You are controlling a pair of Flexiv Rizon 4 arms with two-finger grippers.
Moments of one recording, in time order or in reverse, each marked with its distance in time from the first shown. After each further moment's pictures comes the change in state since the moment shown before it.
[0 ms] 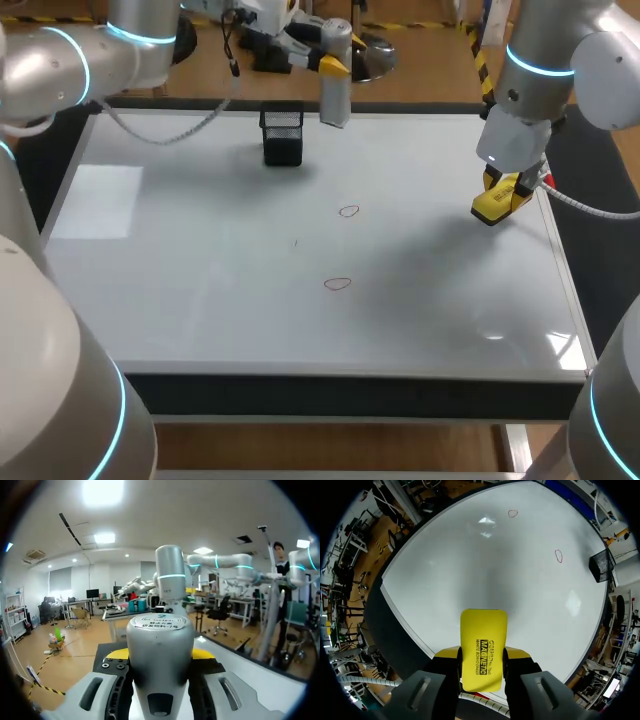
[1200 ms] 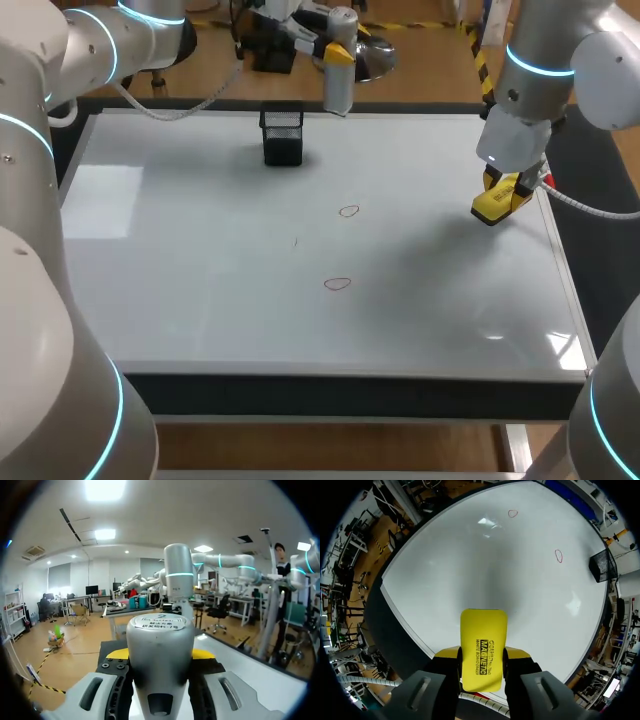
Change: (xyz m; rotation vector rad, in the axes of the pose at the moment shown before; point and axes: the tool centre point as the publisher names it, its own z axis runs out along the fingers) left arm -0.030 -0.001 -0.003 -0.014 0.001 -0.009; right arm 0.000 0.000 0.000 0.000 0.000 0.000
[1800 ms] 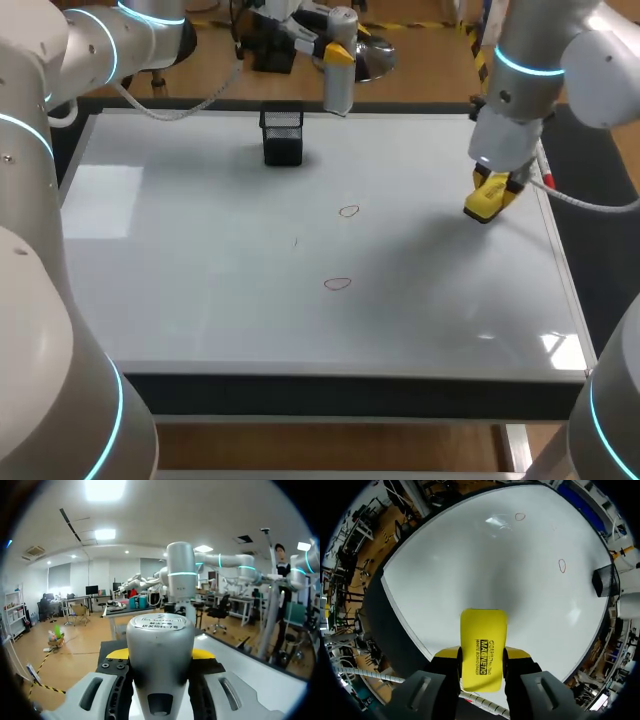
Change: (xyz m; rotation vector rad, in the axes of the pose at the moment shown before) left arm 0.000 0.000 0.000 0.000 0.000 0.000; right arm -0.021 0.014 -0.002 0.022 0.003 -0.145
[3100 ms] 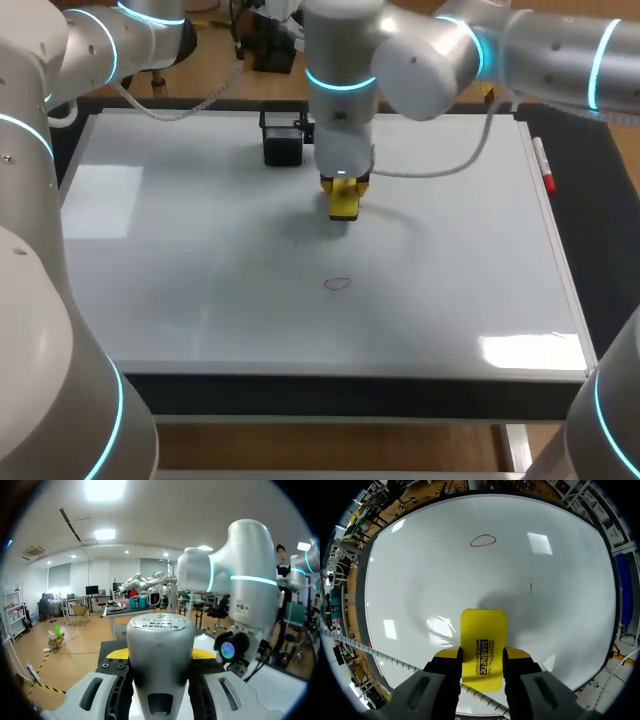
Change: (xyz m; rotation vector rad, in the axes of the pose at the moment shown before) left arm 0.000 0.000 0.000 0.000 0.000 0.000; right arm -0.196 0.146 0.027 0.075 0.049 -0.647
